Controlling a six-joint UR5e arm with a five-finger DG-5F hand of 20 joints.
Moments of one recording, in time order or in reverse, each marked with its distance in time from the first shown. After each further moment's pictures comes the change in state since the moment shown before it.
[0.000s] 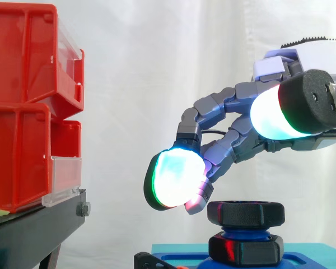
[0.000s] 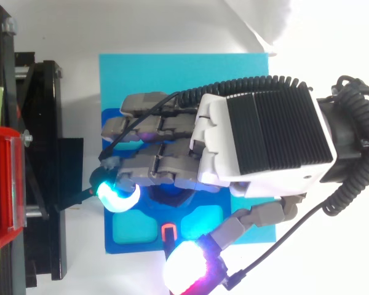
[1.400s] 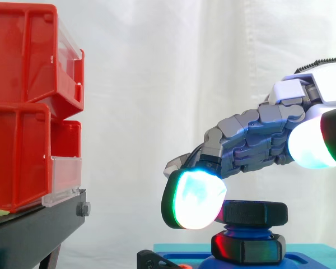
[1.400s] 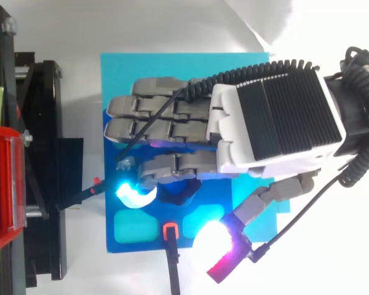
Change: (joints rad) arm -0.067 0.000 0.001 -0.075 -0.170 -0.101
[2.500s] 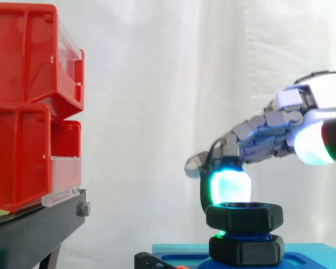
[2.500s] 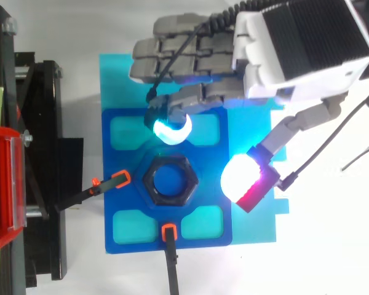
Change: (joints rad) arm -0.131 0.000 0.035 -0.048 -0.181 -0.051
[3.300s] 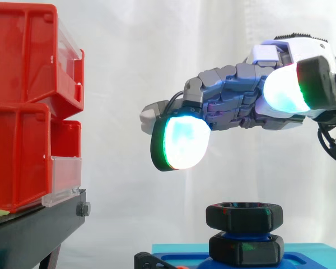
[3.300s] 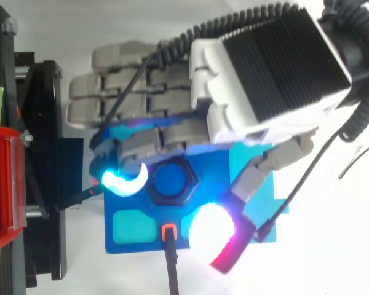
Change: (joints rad) arm 0.046 -0.062 0.090 0.130 -0.047 0.044
